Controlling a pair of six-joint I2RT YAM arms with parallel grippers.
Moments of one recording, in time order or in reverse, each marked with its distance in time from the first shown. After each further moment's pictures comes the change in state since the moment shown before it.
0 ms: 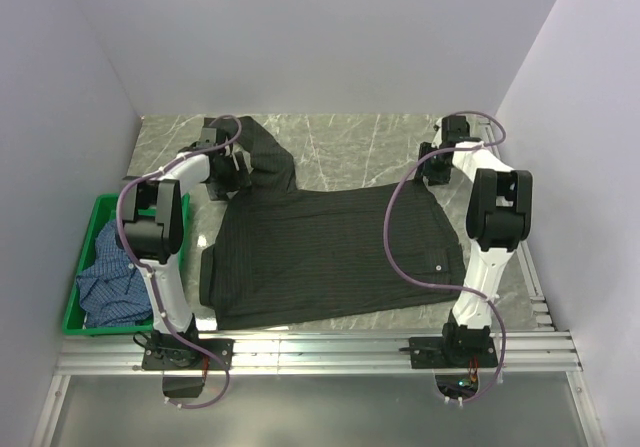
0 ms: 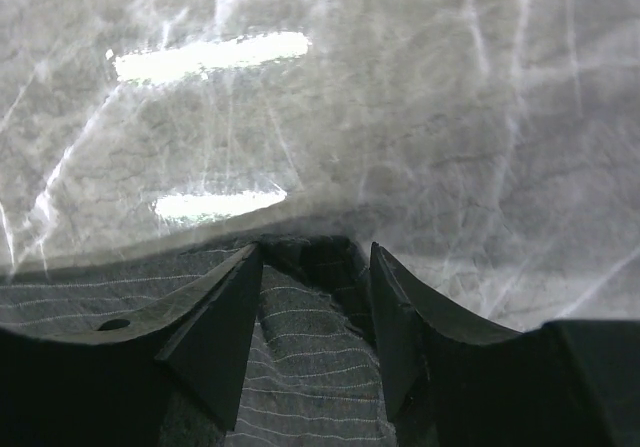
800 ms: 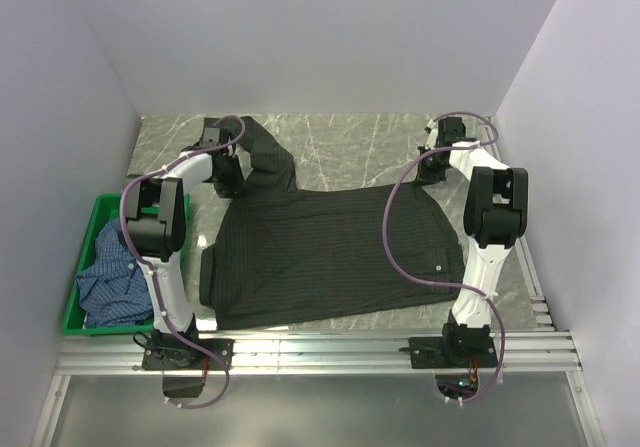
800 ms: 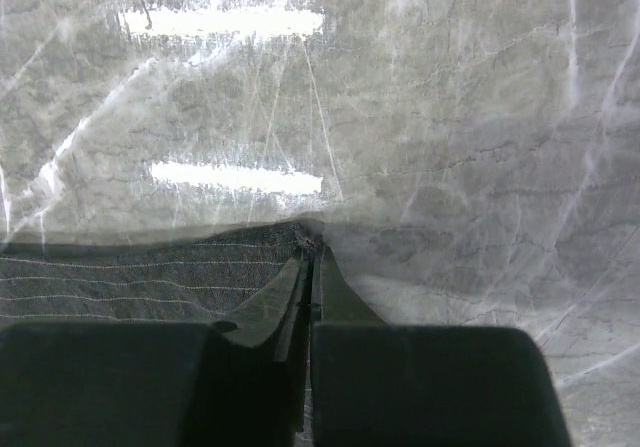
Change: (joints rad) left arm -0.012 0.028 0.024 -0.016 -0.006 0.026; right arm 0.014 0.043 0.029 -0.018 -0.084 -0.101
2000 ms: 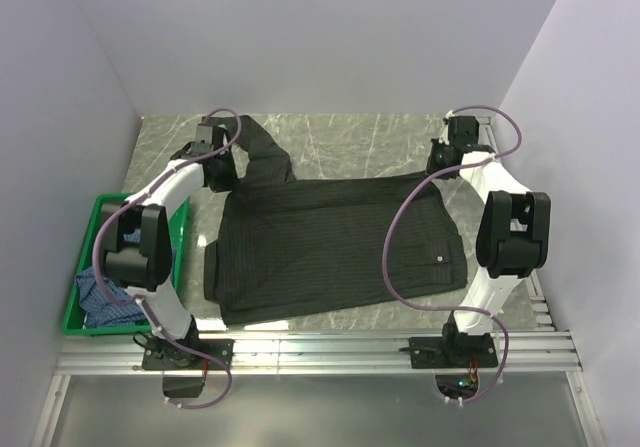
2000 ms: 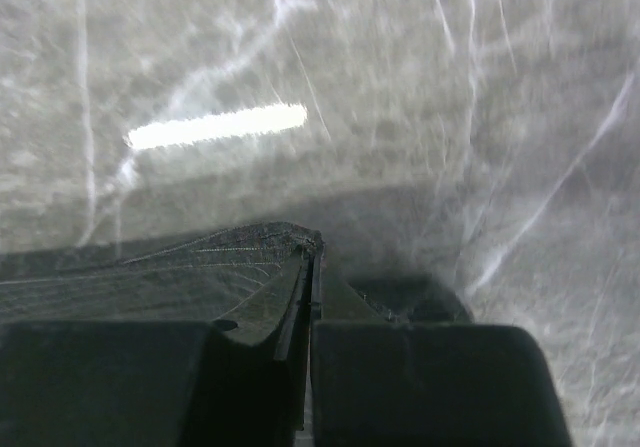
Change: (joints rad) left arm -0.025 -0.253 -0.131 0.037 -0.066 0.016; right arm 0.002 -0.306 -0.213 0.125 0.139 0.131
